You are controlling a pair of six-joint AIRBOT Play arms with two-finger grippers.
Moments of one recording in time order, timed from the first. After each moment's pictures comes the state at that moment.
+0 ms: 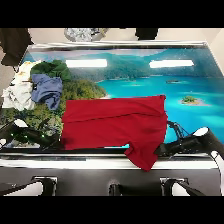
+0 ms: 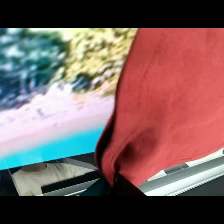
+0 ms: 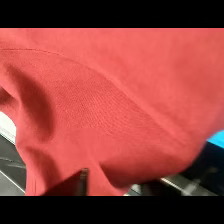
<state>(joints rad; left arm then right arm) 0.31 -1.34 0.66 1.10 -1.31 -1.28 -0.39 -1.20 0.52 -1.02 1.30 0.80</state>
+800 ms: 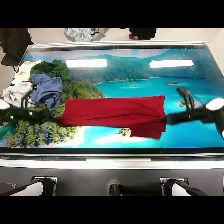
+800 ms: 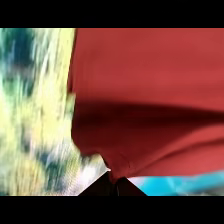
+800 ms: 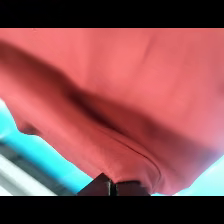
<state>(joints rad) 0.30 -1.30 1.04 1.02 -1.28 -1.30 -0.29 -1.26 1.02 -0.97 1.26 0.79</state>
